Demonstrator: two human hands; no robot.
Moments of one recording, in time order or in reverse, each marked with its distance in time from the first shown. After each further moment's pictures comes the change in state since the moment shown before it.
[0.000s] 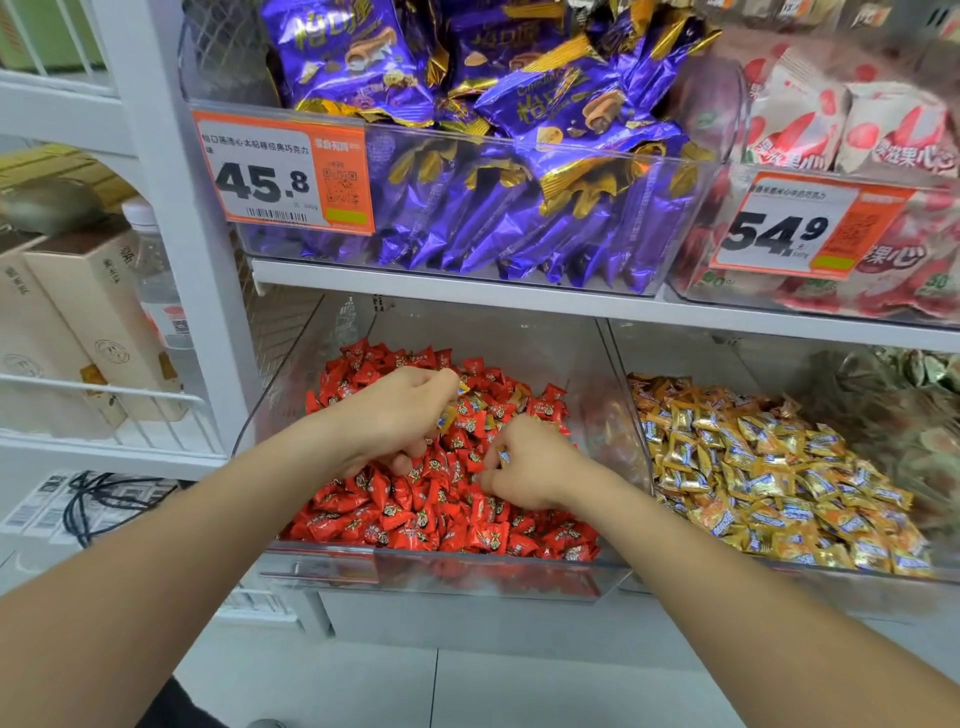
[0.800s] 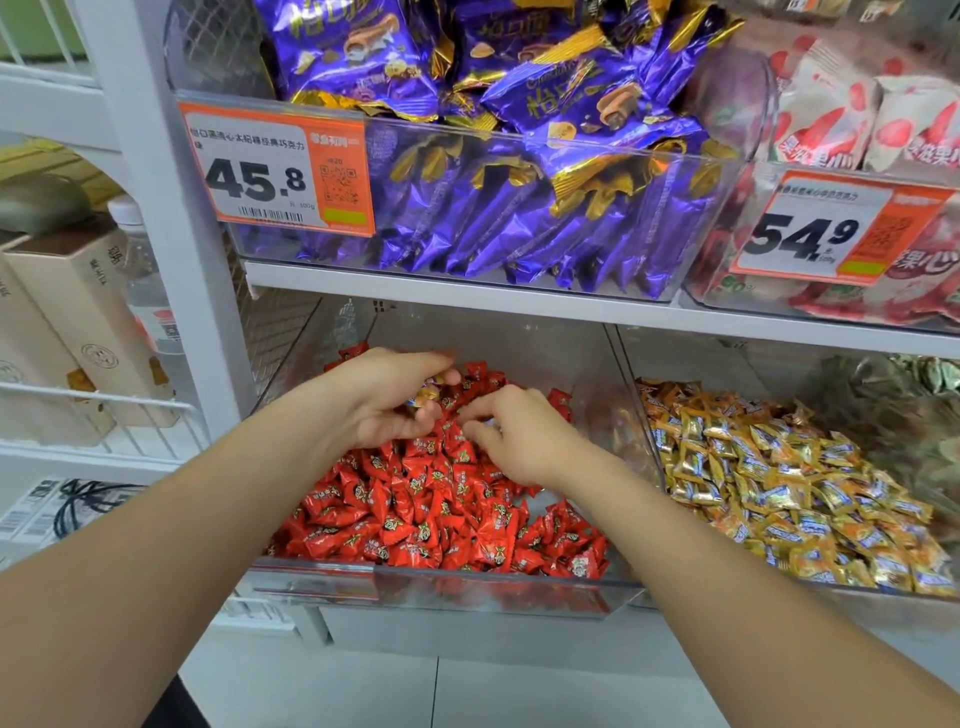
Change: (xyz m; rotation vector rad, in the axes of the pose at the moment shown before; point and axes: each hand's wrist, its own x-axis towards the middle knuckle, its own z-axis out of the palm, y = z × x) left_hand 0.041 0.007 -0.012 -0.613 0.052 -0.236; right_hand 0.027 -0.012 -0.012 -0.058 0.194 -0.235
